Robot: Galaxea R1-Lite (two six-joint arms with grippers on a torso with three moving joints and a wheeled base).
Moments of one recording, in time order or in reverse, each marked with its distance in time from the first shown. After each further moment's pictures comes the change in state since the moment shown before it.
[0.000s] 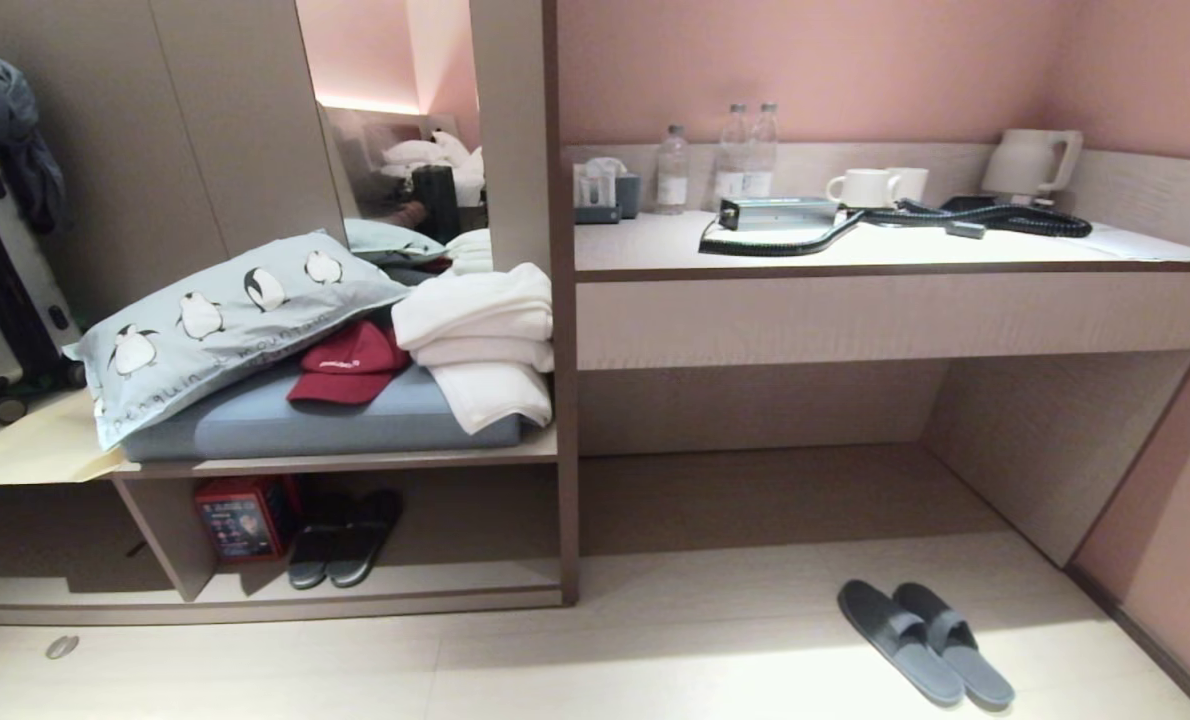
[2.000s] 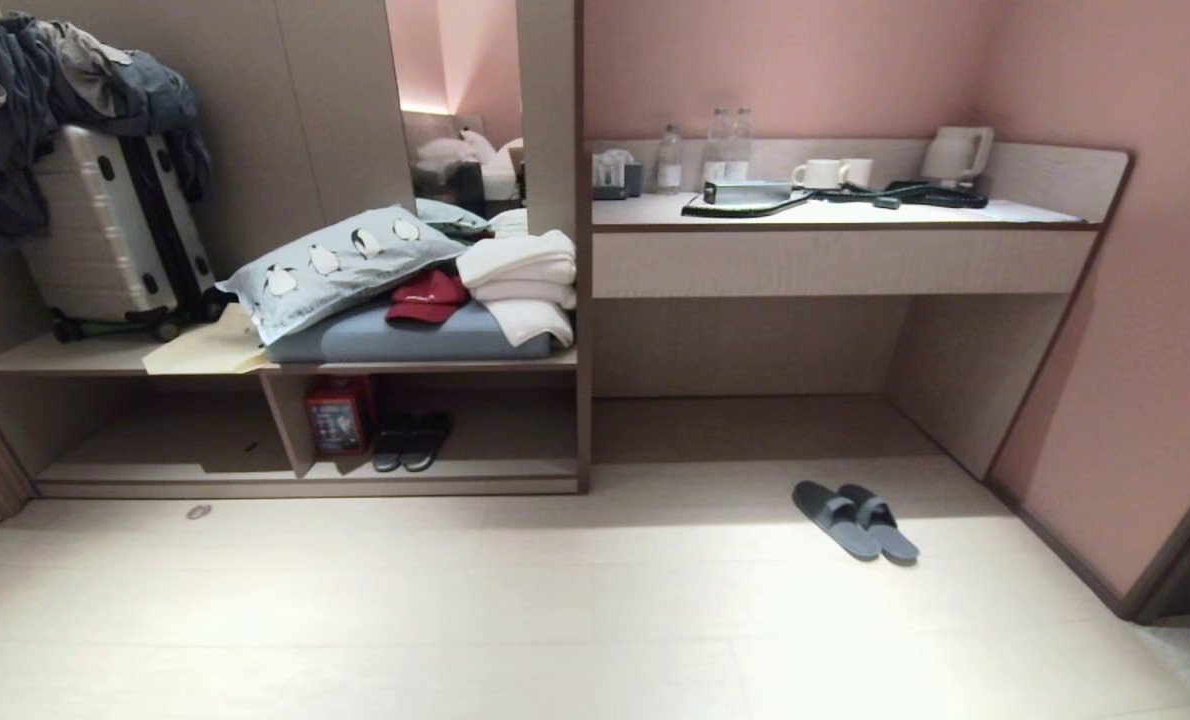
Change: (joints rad) left arm 0.000 0.000 0.000 0.001 0.000 -0.005; right arm -0.001 0.000 0.000 -0.002 -0.002 0.005
